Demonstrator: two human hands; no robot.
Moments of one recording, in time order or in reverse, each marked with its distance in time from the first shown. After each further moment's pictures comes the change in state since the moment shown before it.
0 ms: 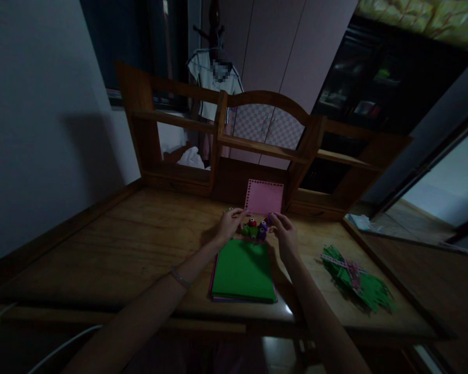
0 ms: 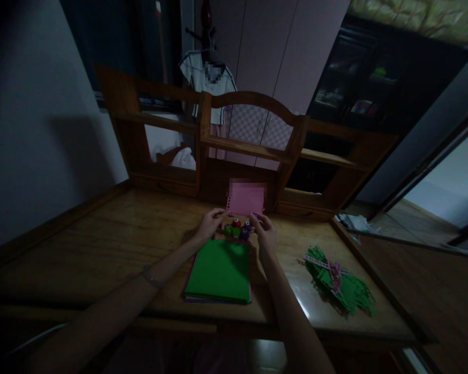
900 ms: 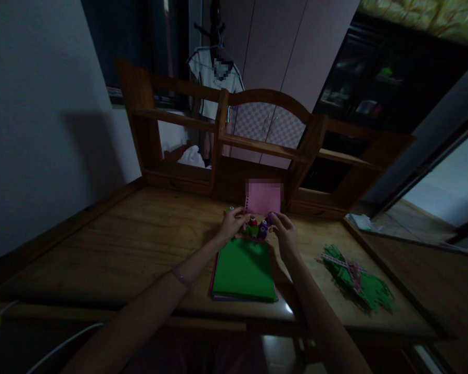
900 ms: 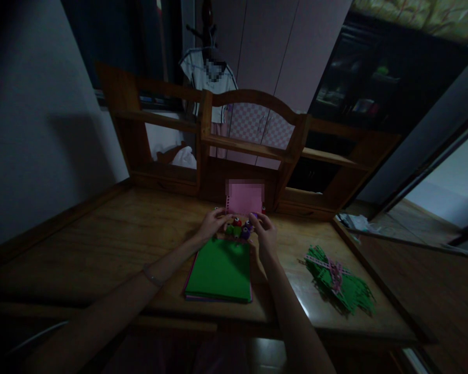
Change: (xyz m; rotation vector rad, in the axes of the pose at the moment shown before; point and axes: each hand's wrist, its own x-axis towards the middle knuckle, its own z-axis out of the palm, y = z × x) left_hand 0.003 -0.005 0.004 -0.051 -0.073 0.085; right_hand 0.002 0.007 0.002 0.065 -0.035 -0.031
